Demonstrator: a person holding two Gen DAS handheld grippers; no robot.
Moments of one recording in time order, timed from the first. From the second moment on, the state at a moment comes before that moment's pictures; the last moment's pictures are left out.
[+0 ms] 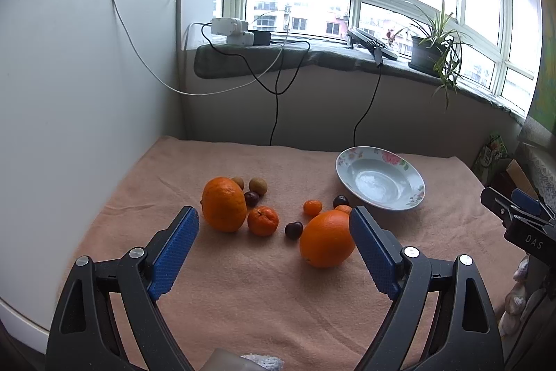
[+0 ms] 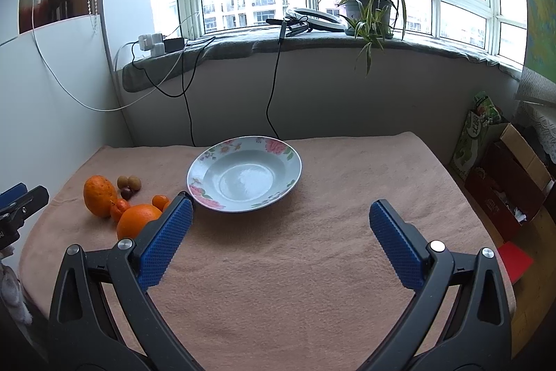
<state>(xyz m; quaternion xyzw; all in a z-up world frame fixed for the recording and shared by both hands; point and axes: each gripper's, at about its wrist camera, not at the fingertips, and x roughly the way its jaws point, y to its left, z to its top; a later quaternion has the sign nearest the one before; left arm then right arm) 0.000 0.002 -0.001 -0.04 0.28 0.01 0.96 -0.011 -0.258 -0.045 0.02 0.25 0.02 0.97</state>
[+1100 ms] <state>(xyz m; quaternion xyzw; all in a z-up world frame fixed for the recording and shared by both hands) 0.006 0.006 -0.008 -0.04 0.29 0.01 0.96 -0.005 -0.255 -0.051 0.03 0.27 0.03 0.96</state>
